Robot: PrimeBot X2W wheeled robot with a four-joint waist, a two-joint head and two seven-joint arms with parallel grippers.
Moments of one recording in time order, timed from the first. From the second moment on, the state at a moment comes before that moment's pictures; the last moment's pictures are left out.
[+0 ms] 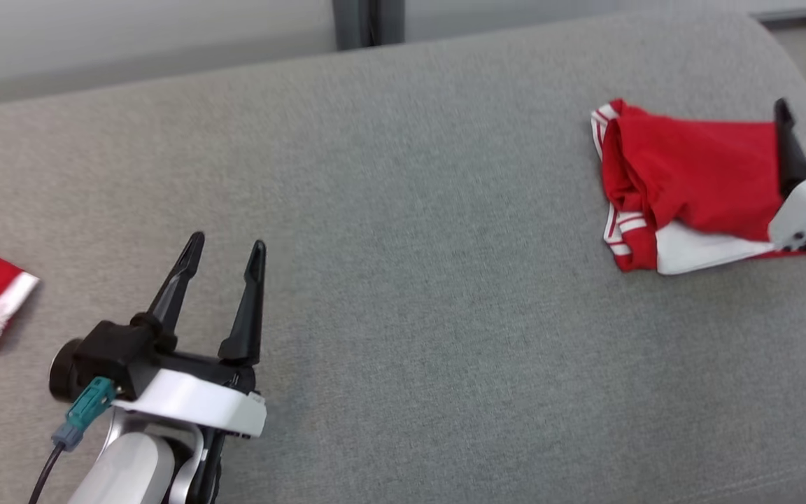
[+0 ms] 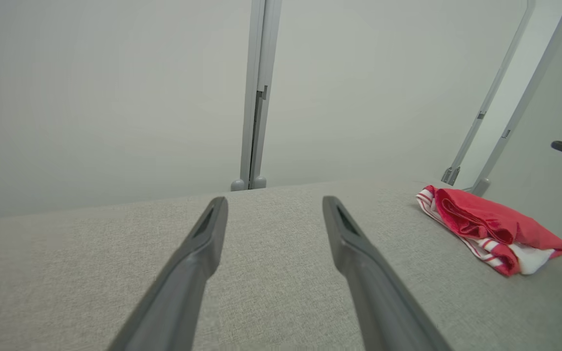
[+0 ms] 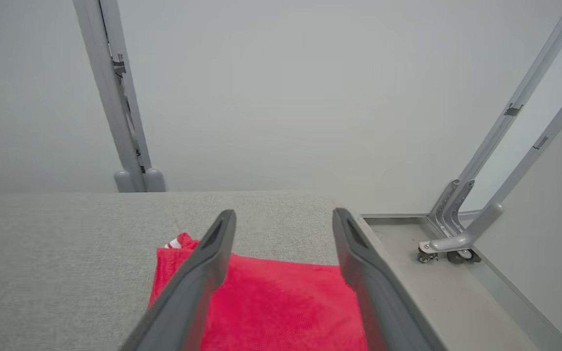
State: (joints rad) left arm -0.22 0.30 -0.39 0.01 -0.49 0.16 -0.21; right arm -0.82 -0.33 0.12 0.87 0.26 0.13 -0.16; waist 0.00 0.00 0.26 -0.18
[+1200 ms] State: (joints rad) left arm 0.02 0.24 -0.29 0.10 -0.52 0.19 -0.26; right arm 0.07 -0.17 0.06 0.02 0.38 0.13 -0.10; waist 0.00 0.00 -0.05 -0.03
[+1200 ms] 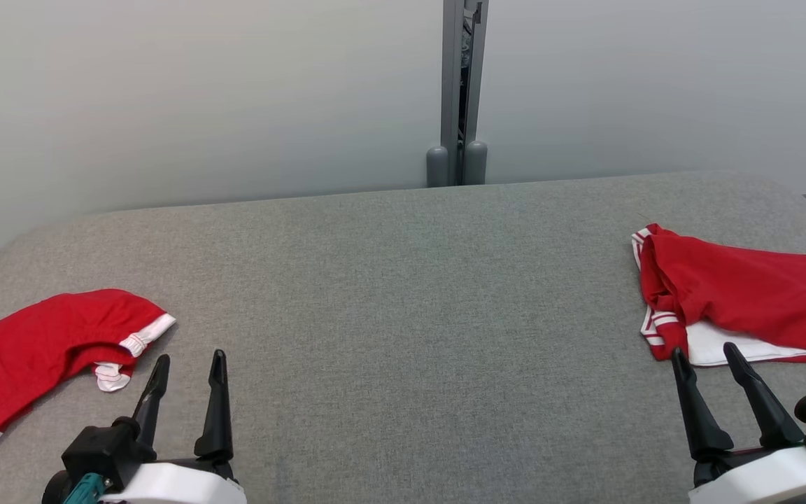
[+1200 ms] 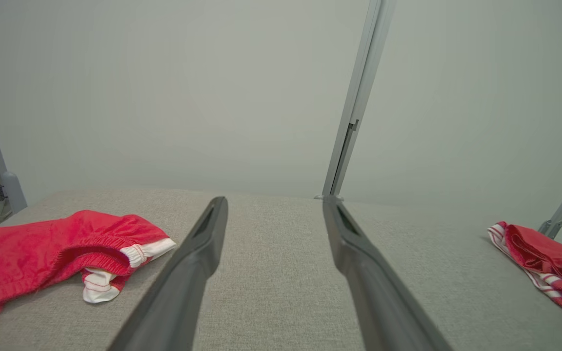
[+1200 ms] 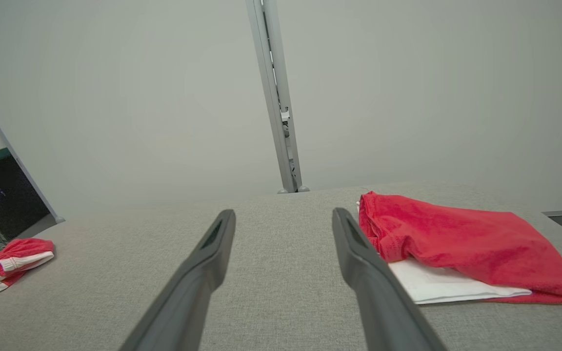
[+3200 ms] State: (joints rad) left arm -0.03 0.26 -0.24 0.10 -0.51 0.20 -0.21; right arm 0.04 -0.14 0.15 0.01 0.37 0.13 -0.07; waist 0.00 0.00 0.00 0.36
